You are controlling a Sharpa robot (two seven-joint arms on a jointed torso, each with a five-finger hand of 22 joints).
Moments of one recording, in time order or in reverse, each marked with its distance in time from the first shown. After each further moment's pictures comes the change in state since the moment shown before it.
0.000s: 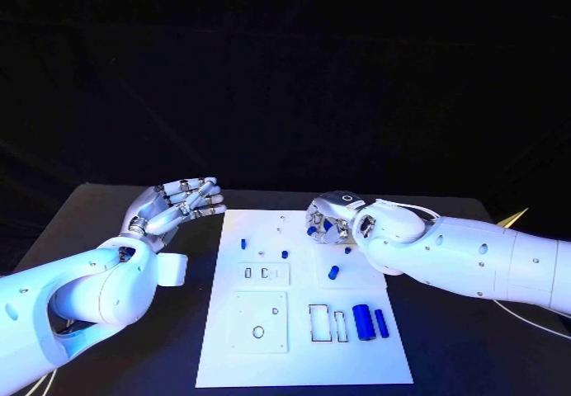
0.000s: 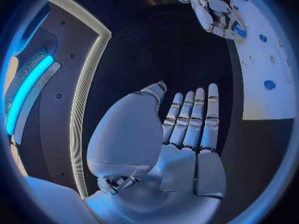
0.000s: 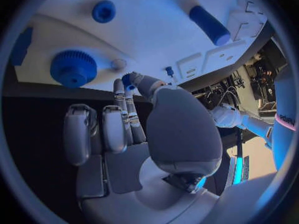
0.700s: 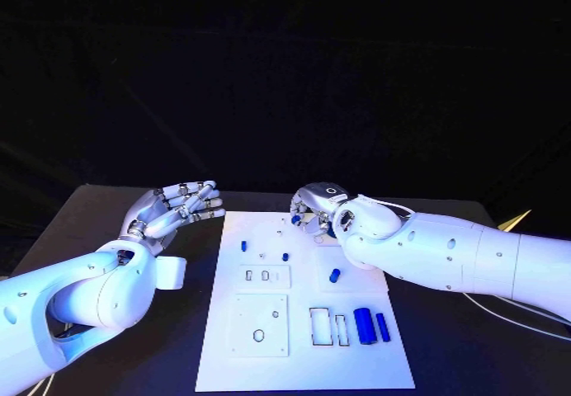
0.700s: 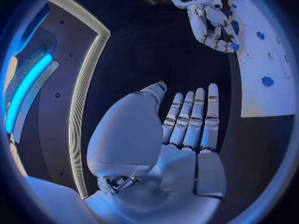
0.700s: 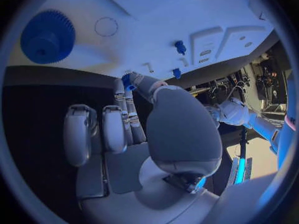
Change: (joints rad) left arm 0.002 0.004 0.000 -0.006 0.000 0.005 -0.008; left_hand 0.000 0.000 0.003 -0.003 -0.004 0.000 0.000 0.000 0.000 0.000 0.000 0.000 0.000 0.000 0.000 0.000 0.002 0.000 0.000 0.000 0.000 0.000; right arm 0.013 0.122 0.007 -0.090 0.000 -0.088 -0.068; right_hand -0.002 0.002 -0.001 0.000 -0.003 0.002 0.001 0.000 0.000 0.000 0.000 0.000 0.004 0.000 0.000 0.002 -0.001 0.000 0.003 -0.003 0.004 0.000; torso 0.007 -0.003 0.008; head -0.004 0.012
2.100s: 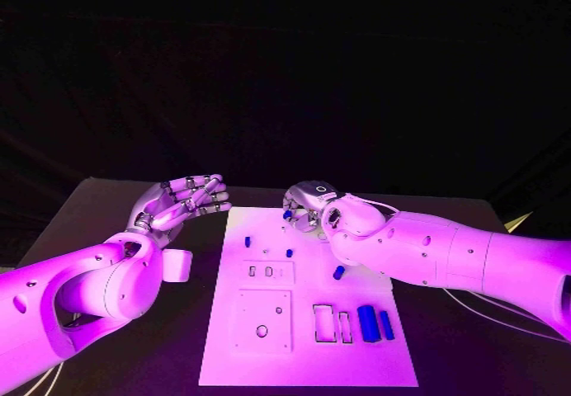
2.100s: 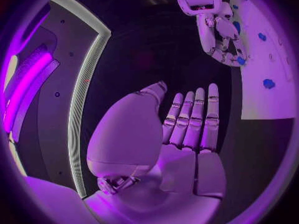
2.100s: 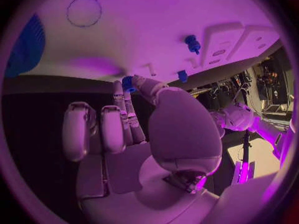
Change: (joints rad) left arm 0.012 0.013 0.000 -0.003 0.000 0.007 -0.007; left_hand 0.000 0.000 0.003 -0.003 0.000 0.000 0.000 0.000 0.000 0.000 0.000 -0.004 0.000 0.000 0.000 0.000 0.001 0.000 0.000 0.000 0.000 0.000; right arm -0.018 0.102 0.000 -0.123 0.011 -0.010 0.013; right_hand -0.050 -0.018 0.011 0.012 0.006 -0.092 0.027 -0.022 0.063 -0.077 0.031 -0.029 -0.012 0.002 0.017 -0.002 -0.031 0.000 -0.030 0.018 -0.037 -0.037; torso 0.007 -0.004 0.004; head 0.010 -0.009
